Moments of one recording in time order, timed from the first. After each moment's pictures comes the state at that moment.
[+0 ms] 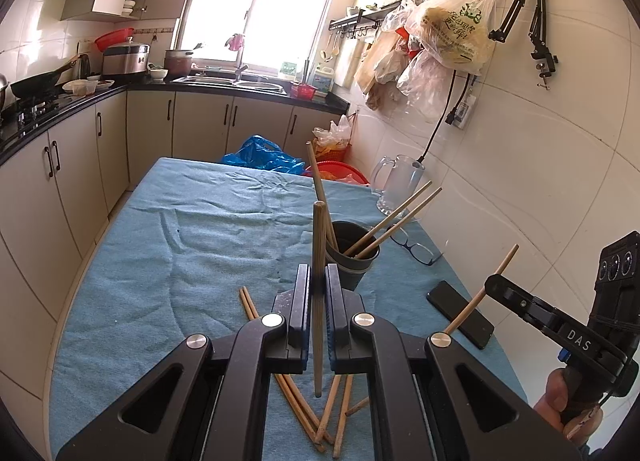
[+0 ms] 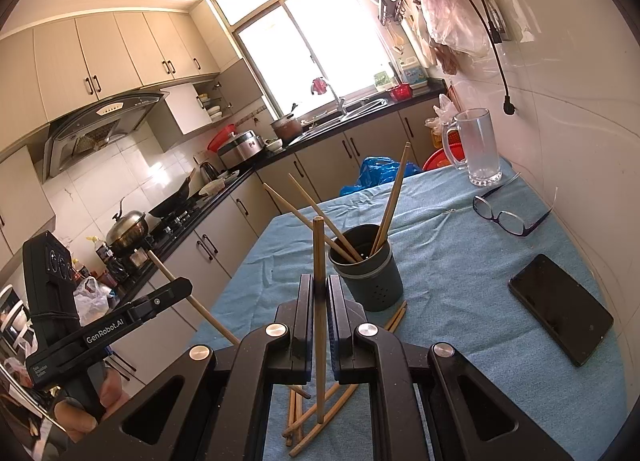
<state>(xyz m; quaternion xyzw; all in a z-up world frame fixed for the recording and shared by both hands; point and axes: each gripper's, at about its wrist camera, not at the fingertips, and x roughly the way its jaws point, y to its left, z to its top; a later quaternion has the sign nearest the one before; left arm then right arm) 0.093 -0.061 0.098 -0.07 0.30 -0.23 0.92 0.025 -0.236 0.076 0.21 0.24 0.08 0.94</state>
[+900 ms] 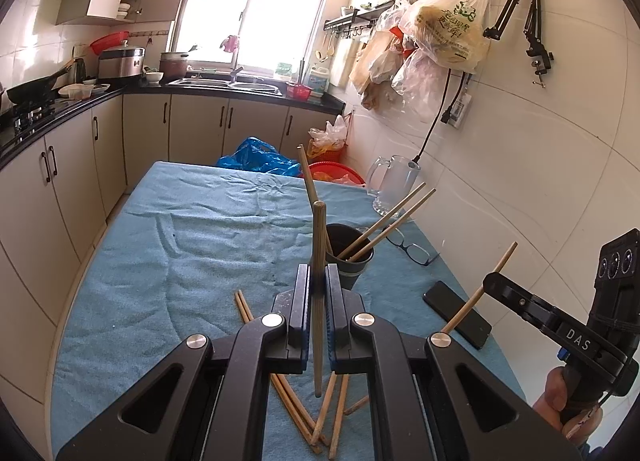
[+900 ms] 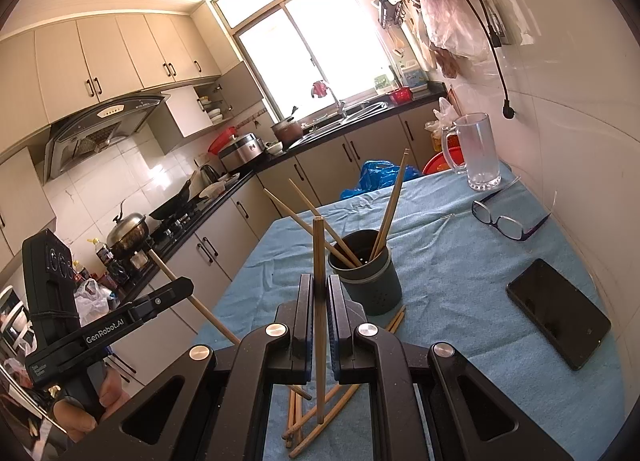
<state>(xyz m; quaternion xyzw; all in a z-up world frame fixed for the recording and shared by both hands) 0.090 -0.073 0.105 -0.06 0.30 -0.23 0.92 0.024 -0.235 0.079 0.21 0.23 0.08 0.95</state>
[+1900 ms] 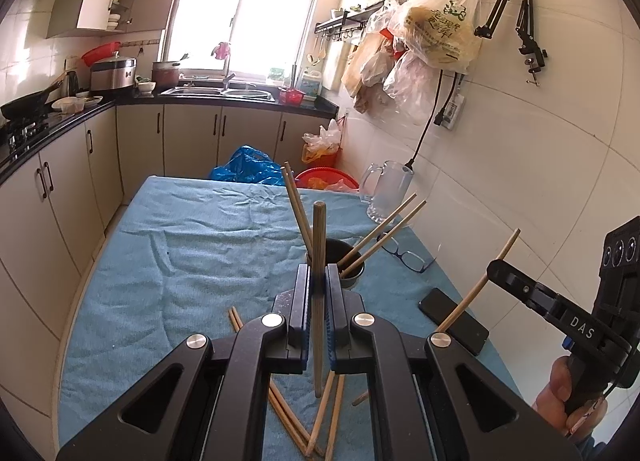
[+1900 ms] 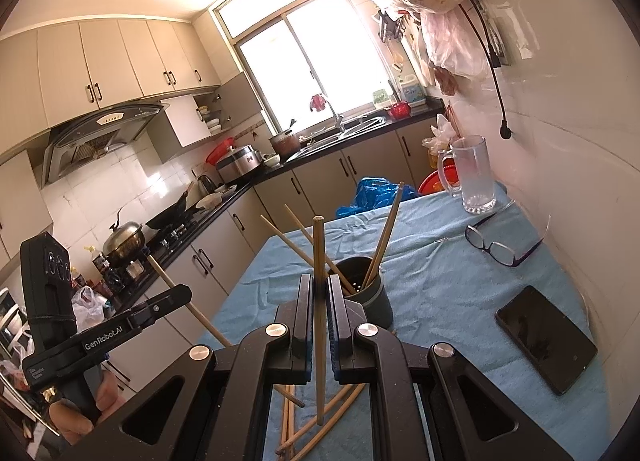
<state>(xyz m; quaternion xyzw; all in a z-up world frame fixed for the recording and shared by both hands) 0.100 -0.083 0.121 -0.05 0.29 -0.24 0.92 0.025 -0.245 0.100 0.21 0.21 0.07 0.95</state>
